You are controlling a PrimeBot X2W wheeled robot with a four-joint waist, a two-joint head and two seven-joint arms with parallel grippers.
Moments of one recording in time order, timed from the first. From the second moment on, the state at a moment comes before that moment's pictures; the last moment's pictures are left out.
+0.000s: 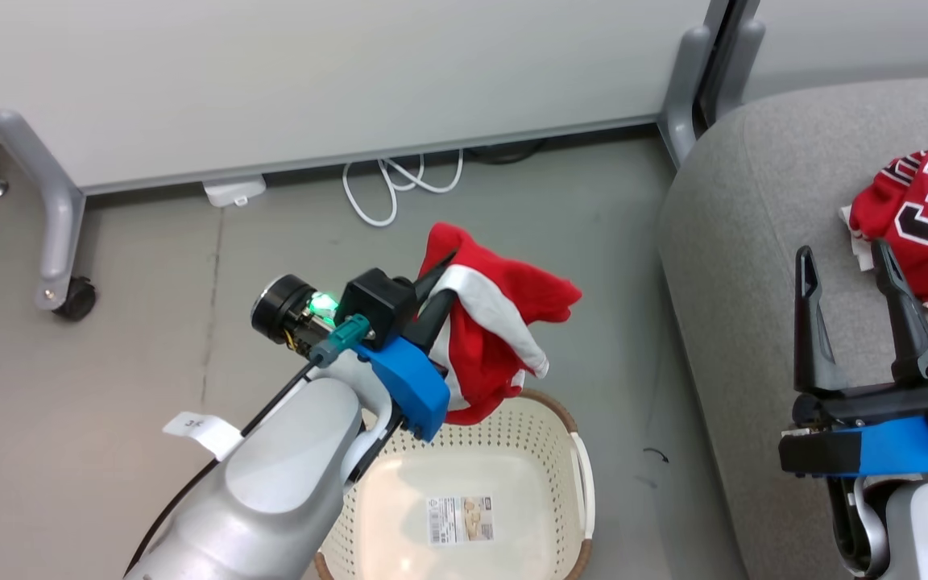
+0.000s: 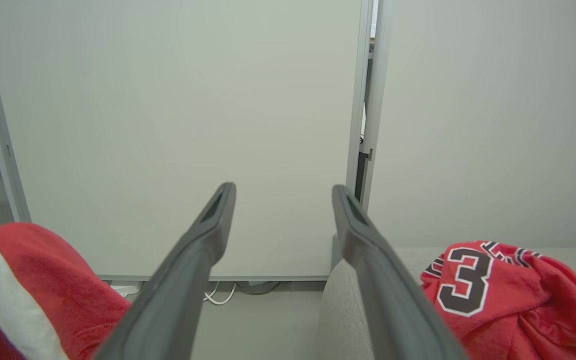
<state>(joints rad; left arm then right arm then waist) -0.71 0.13 -0.82 0.74 -0.45 -0.12 -0.26 -0.19 -0.05 -0.11 0.04 0.04 0.13 -0.26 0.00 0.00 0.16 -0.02</state>
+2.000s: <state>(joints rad) -0.75 0.10 -0.84 0.48 -0.48 -0.12 -0.23 -0.26 -0.10 0.32 0.15 0.06 0.13 -0.26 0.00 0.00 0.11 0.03</state>
